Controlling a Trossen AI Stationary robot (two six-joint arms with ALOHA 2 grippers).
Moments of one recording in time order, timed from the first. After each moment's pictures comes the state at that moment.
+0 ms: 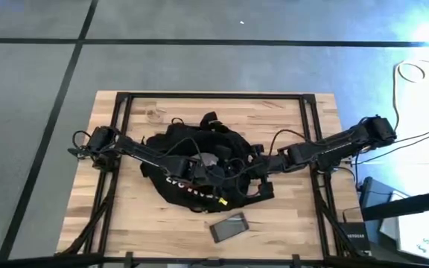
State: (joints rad) left arm -0.24 1.89 1.40 -0.07 -0.55 0.38; right arm 0.24 1.32 0.76 -0.41 0.16 -0.05
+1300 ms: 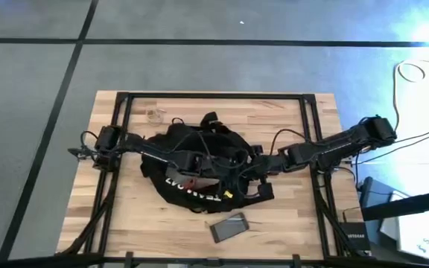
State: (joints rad) left arm -0.17 1.97 1.40 0.02 -0.25 0.21; right arm 0.24 1.32 0.76 -0.36 0.14 -0.05
